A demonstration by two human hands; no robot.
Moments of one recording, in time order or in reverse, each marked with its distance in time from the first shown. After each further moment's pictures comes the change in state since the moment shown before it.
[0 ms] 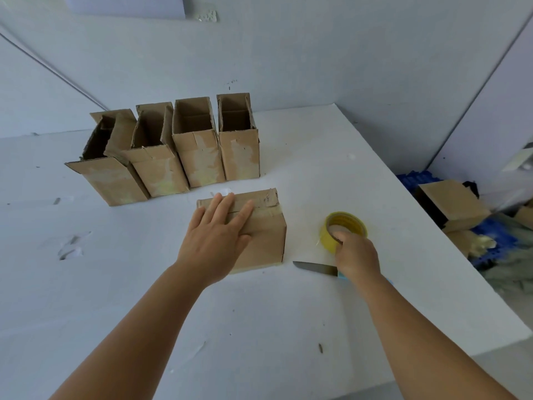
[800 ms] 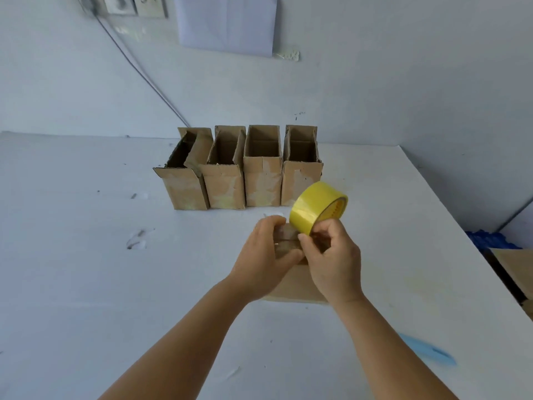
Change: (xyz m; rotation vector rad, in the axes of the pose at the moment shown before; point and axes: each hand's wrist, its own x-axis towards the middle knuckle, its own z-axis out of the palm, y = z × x) left_hand 0.000 -0.005 -0.012 -0.811 0.244 -0.264; right_hand -0.033 -0.156 -0.011 0.589 0.277 -0.545
